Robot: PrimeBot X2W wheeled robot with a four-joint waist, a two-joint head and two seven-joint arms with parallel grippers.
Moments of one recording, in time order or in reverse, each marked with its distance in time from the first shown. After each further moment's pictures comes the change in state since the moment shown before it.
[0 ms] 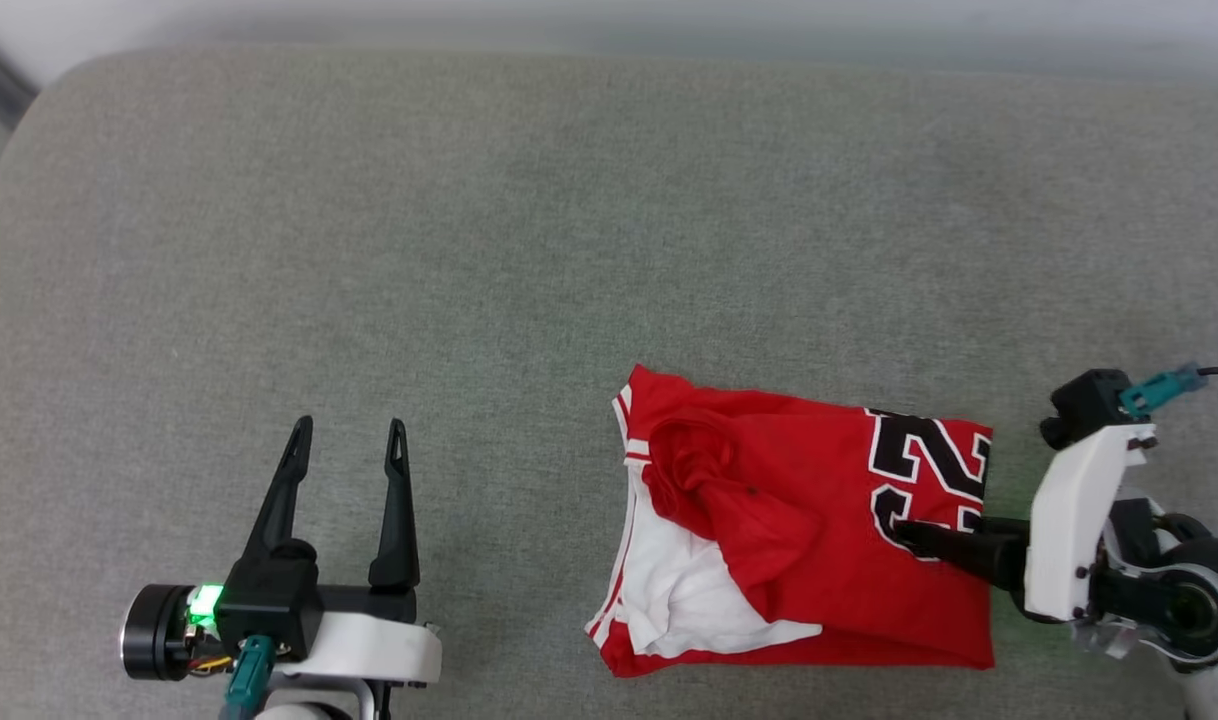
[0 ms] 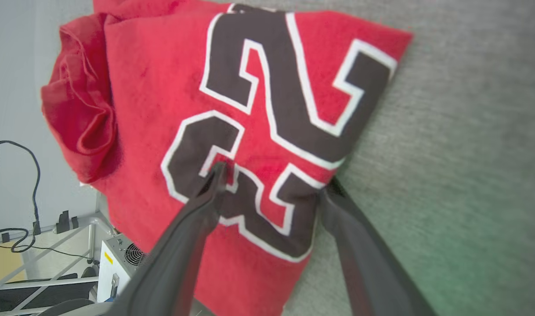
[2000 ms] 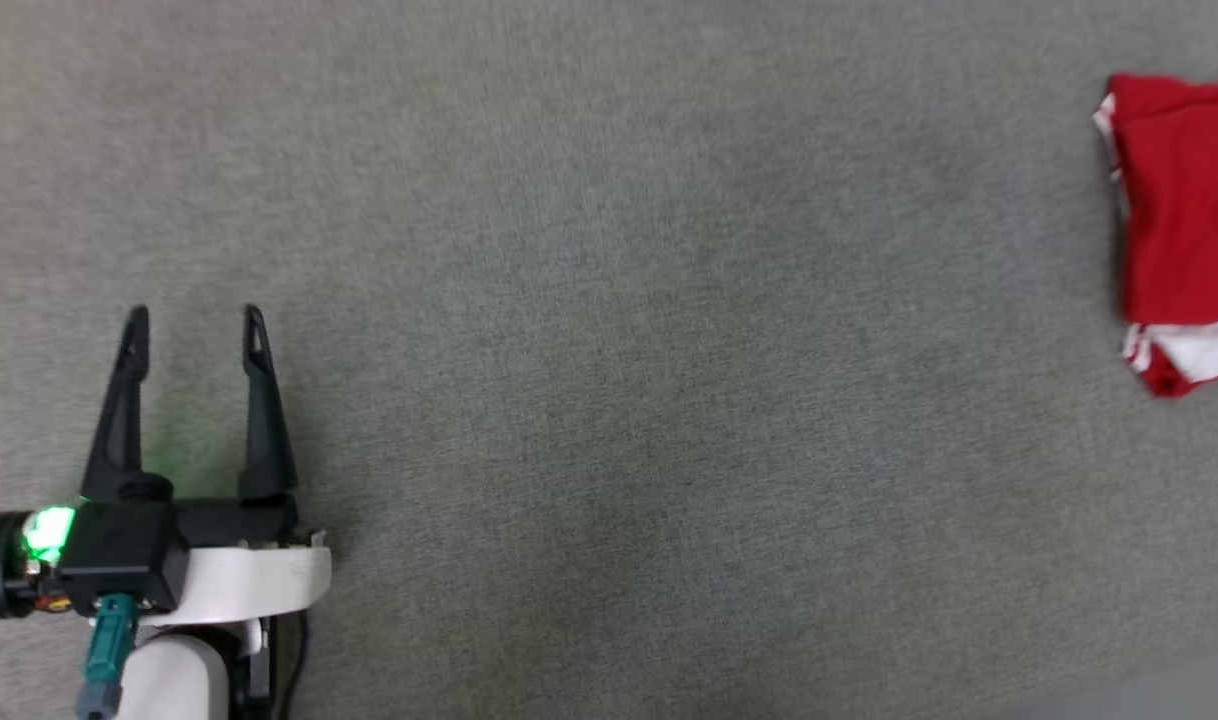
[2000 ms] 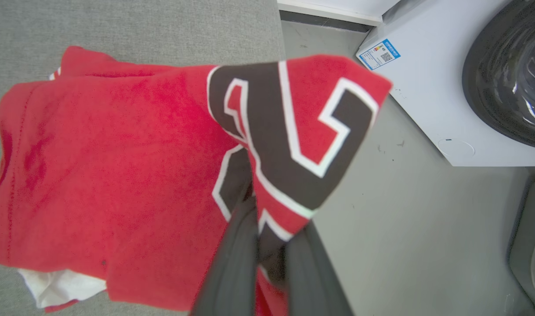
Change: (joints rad) left arm -0.089 0.085 0.103 -0.131 0.016 0.021 0.000; right arm -0.467 -0.432 0.011 0.287 -0.336 0.000 -0.304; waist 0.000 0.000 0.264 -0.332
